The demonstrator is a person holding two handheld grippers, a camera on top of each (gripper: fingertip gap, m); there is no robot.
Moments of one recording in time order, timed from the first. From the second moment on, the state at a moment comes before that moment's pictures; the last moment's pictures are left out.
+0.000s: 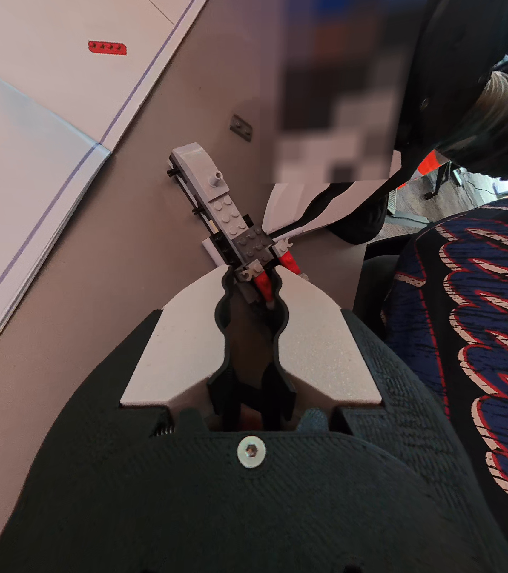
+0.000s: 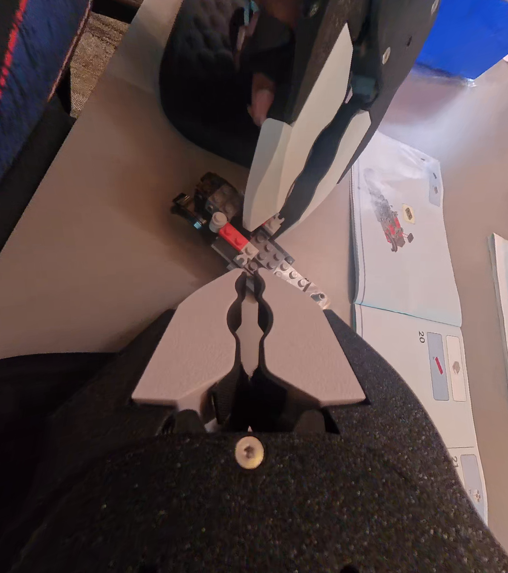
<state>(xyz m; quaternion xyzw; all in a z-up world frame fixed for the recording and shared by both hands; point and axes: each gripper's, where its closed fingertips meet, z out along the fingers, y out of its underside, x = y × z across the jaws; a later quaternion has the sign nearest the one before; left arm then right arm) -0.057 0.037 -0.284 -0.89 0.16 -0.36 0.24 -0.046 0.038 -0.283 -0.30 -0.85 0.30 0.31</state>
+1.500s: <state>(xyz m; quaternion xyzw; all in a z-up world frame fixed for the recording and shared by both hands) -0.054 0.042 -0.286 -0.89 0.17 -0.35 0.25 -0.048 0.051 -0.284 -0.58 -0.71 0.35 0.20</state>
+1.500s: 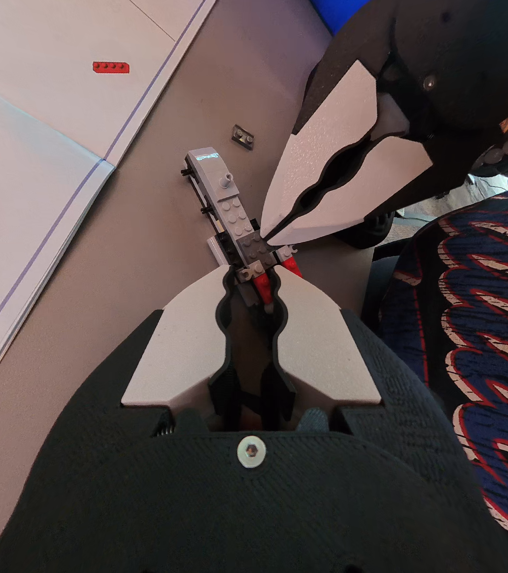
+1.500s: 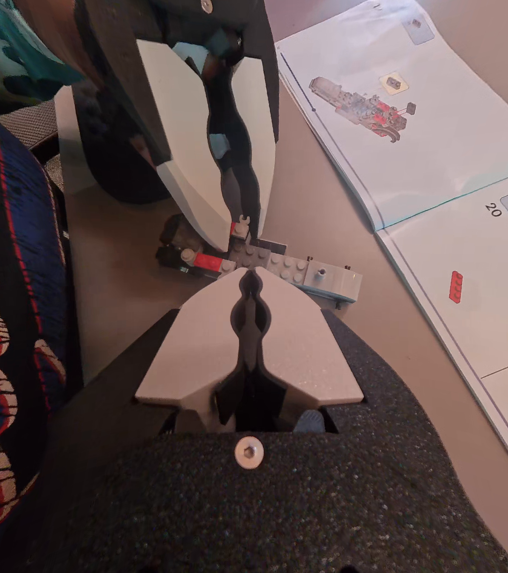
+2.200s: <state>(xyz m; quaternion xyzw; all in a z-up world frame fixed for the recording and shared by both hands) -0.052 0.027 -0.280 -0.90 0.25 -0.21 0.30 -0.051 0.090 -0.279 -0.37 -0.85 0.32 0.20</state>
